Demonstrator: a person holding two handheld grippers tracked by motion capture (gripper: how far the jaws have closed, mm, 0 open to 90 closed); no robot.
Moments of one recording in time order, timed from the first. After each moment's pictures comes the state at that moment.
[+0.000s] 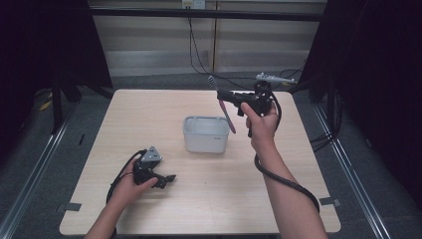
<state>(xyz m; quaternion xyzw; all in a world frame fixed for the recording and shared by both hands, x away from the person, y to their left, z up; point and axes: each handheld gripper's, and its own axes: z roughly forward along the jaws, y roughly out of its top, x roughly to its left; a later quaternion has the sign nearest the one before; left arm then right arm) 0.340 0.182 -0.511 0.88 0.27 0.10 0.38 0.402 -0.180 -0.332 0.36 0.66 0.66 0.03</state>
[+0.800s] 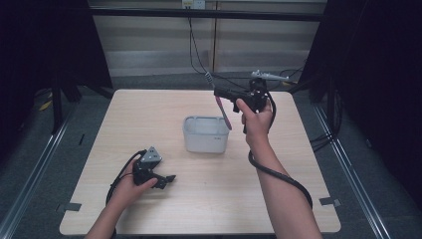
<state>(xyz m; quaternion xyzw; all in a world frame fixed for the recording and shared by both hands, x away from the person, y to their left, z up) 0.338 0.183 -0.510 0.88 0.27 0.11 0.38 0.416 -0.171 -0.336 0.37 0.66 0.66 0.04</state>
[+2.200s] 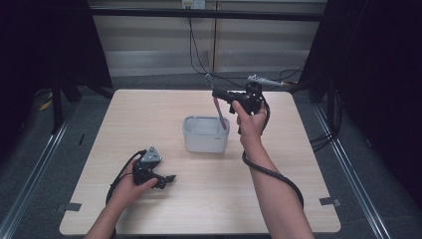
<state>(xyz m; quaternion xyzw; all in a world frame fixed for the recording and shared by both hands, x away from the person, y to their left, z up) 0.339 0.183 -0.510 0.88 0.27 0.11 0.38 0.431 -0.167 -0.362 0.38 0.64 0.67 0.05</state>
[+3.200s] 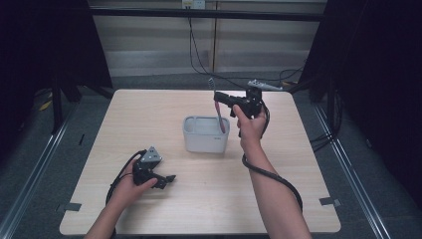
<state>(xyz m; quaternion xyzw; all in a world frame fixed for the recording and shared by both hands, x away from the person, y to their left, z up) 0.339 0.183 -0.510 0.88 0.27 0.11 0.38 0.432 -0.171 -0.381 0.40 0.64 0.66 0.06</state>
